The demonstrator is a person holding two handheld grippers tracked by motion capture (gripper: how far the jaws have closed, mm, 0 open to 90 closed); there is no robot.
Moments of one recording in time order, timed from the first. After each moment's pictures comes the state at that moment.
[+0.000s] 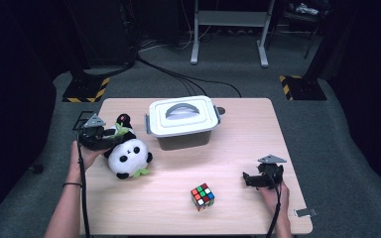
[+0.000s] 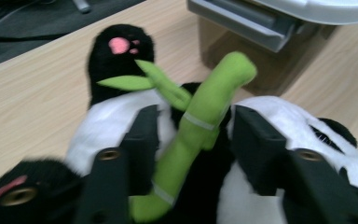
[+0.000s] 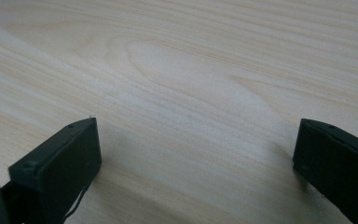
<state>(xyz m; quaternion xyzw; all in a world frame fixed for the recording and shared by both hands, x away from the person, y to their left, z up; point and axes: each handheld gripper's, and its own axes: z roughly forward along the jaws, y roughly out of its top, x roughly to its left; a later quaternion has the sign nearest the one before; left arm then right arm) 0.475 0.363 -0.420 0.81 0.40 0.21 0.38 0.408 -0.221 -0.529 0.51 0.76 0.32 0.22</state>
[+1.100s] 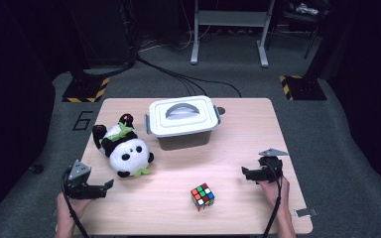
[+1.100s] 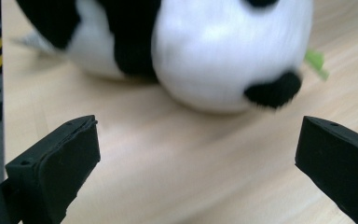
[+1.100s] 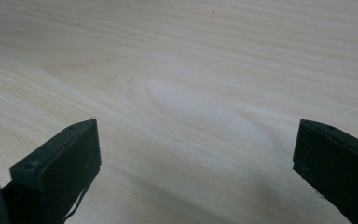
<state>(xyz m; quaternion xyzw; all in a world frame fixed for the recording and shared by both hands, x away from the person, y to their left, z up) 0.339 0.378 -0.485 0.76 0.48 0.23 0.37 0.419 -0.219 -0.505 0.51 0.76 0.35 0.19</state>
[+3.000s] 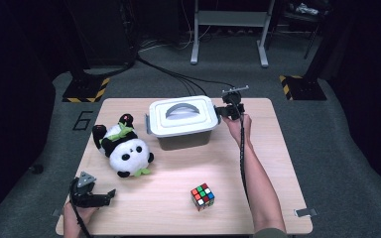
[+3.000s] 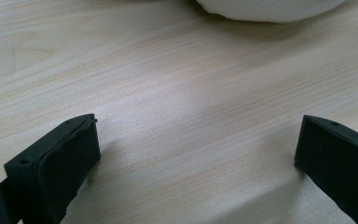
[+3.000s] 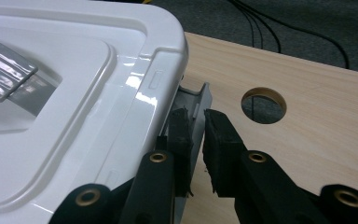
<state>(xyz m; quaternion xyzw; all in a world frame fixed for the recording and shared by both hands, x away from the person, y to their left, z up) 0.339 0.381 -0.532 0.76 0.52 0.22 0.33 0.603 -0.111 -0.417 0.50 0.76 0.38 0.16</state>
